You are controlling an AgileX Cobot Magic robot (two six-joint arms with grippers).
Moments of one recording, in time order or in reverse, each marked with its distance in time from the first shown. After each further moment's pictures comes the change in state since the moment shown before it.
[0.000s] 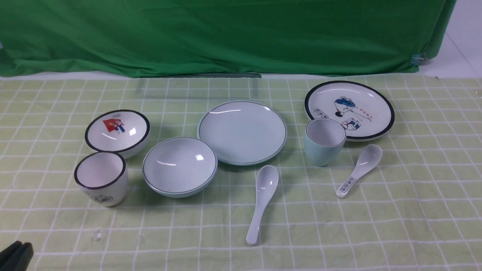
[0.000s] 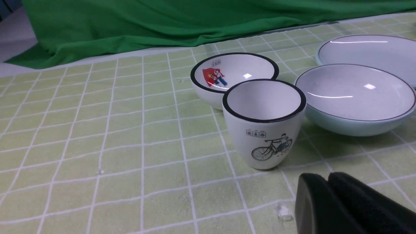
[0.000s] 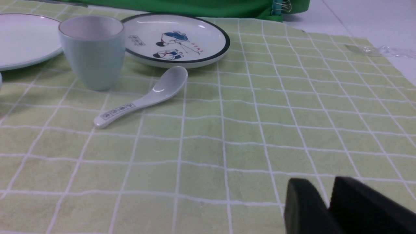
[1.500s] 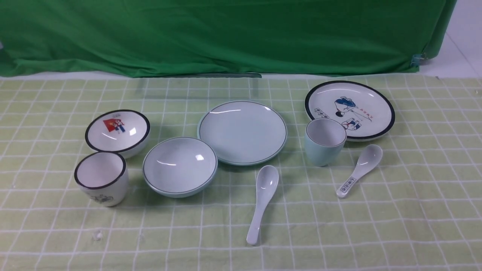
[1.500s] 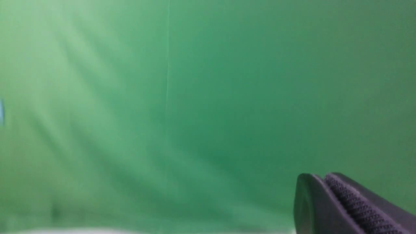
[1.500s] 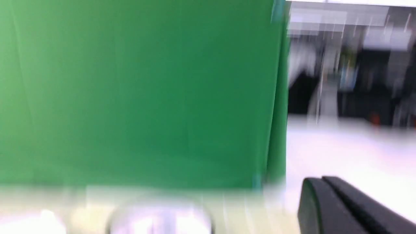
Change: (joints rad) right arm 0.000 0.500 -0.446 0.002 -0.313 0.029; left arm -0.033 0.745 -0.704 0.053 -0.273 -0.291
